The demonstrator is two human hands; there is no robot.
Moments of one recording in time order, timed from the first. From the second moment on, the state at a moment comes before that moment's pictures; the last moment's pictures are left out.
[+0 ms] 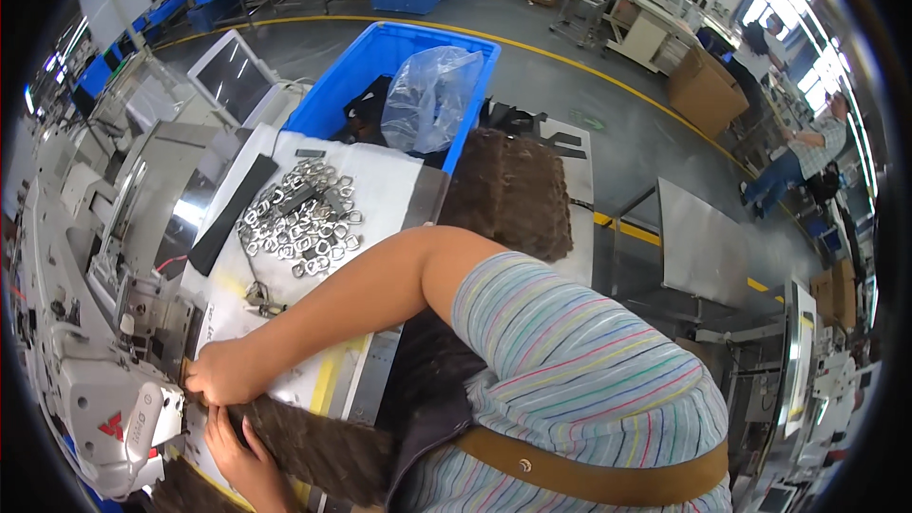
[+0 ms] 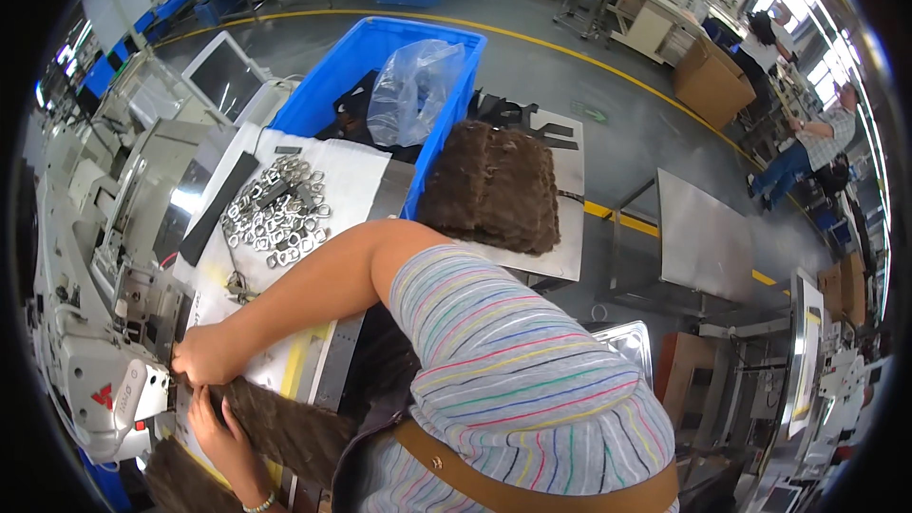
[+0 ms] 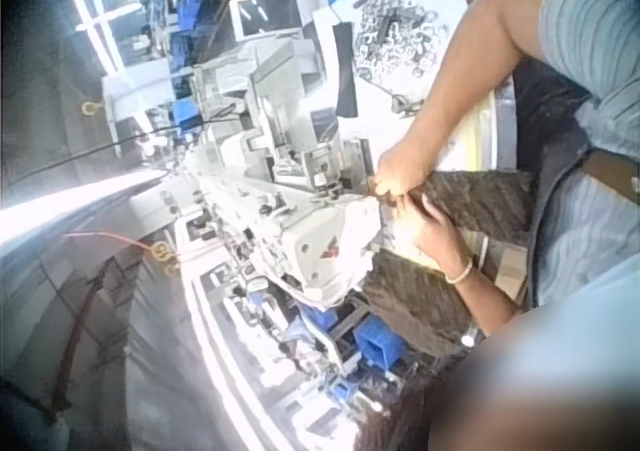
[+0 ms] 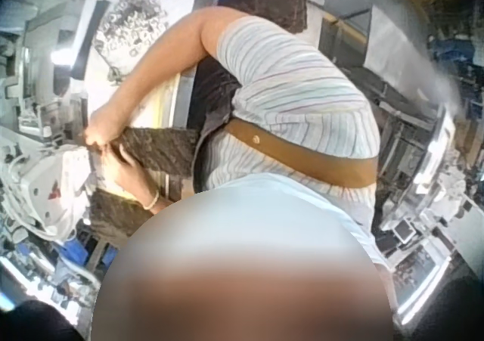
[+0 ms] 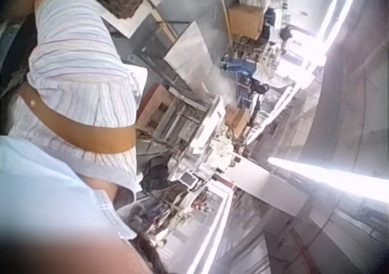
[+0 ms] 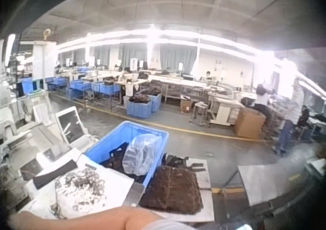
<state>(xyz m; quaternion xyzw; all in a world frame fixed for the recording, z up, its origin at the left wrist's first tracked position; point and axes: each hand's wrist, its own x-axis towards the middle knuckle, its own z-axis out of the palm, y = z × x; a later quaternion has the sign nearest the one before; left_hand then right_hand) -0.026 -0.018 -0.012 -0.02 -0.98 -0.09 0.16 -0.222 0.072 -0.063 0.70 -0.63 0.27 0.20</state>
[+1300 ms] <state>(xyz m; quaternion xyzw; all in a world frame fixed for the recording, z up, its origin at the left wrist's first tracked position) -0.015 -0.009 0.007 0.04 -0.70 -0.69 0.21 -0.185 0.175 0.022 0.38 -0.65 0.55 -0.36</state>
